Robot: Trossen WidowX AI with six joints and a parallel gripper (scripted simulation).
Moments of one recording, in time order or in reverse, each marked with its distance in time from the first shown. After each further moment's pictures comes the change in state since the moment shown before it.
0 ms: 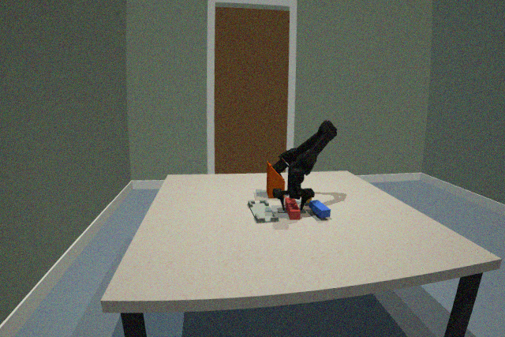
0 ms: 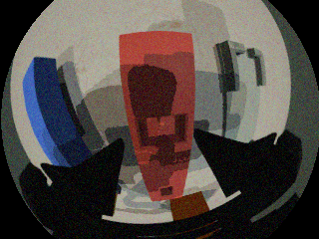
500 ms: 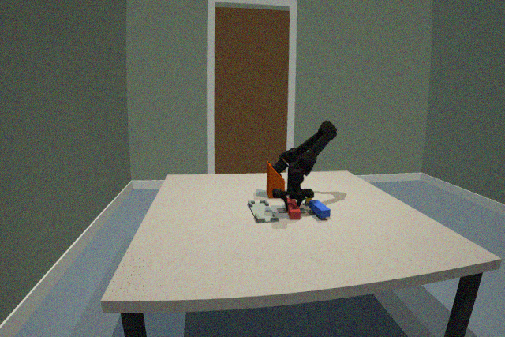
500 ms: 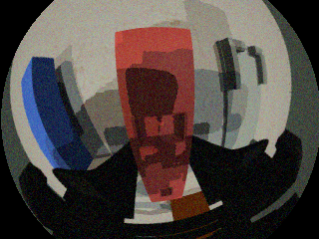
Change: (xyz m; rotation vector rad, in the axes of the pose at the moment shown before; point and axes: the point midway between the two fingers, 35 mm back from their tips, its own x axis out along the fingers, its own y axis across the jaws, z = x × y) arm 0.002 -0.001 -0.002 0.006 0.005 0.002
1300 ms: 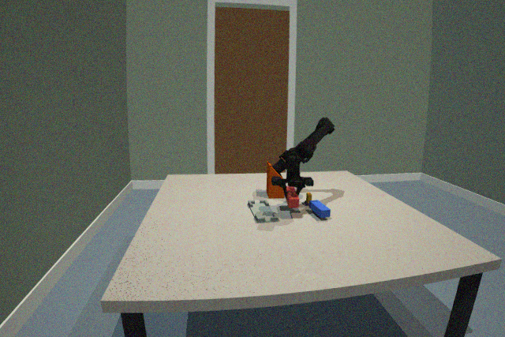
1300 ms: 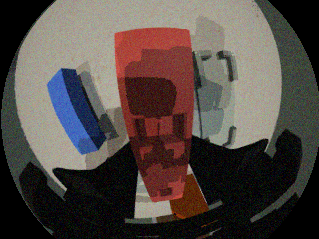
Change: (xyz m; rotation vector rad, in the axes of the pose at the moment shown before) arm -0.059 -0.007 0.005 0.029 0.011 -0.018
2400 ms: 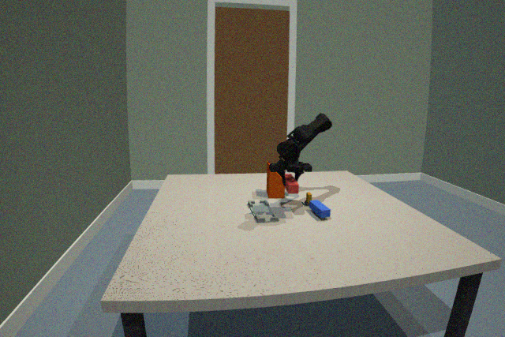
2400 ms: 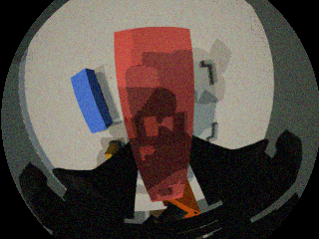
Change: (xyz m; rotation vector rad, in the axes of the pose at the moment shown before) arm -0.063 -0.012 -0.001 -0.053 -0.012 0.013
